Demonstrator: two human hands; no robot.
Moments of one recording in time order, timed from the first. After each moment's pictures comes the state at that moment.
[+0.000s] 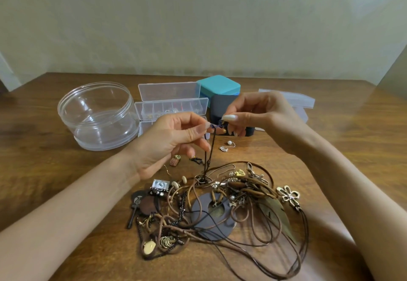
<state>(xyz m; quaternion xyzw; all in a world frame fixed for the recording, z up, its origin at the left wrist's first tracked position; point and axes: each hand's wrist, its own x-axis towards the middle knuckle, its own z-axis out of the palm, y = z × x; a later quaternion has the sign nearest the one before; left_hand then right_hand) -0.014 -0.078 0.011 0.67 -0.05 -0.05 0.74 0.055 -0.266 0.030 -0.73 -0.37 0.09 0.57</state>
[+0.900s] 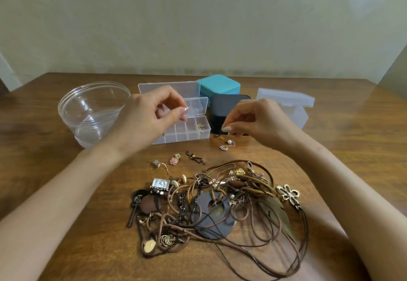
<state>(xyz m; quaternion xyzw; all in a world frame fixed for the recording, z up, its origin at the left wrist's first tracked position) -0.003 -0.042 0.017 0.90 -0.13 0.21 0.36 0.067 -0.262 0.013 -0.86 -0.34 -0.03 0.38</state>
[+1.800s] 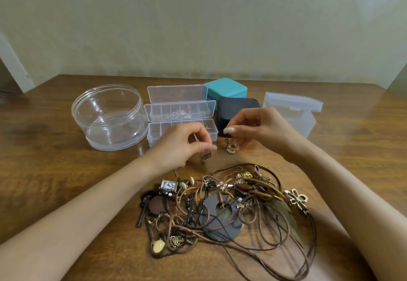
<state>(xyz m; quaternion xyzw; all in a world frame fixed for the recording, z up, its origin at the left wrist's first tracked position) 0.003 -0.067 -0.013 0.90 -0.09 0.05 0.43 0.068 -0.257 0.005 -0.82 -0.30 0.07 0.48</state>
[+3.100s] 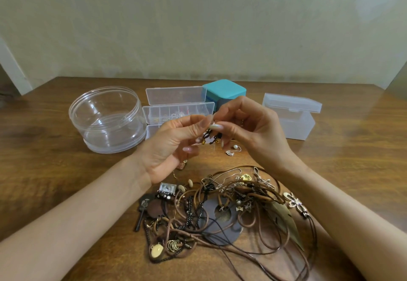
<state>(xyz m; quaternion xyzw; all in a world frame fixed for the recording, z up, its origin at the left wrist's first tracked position) -0.003 -0.070 0.000 0.54 -0.02 -0.07 0.84 0.040 -0.238 0.002 -0.64 -0.43 -0.01 0.64</state>
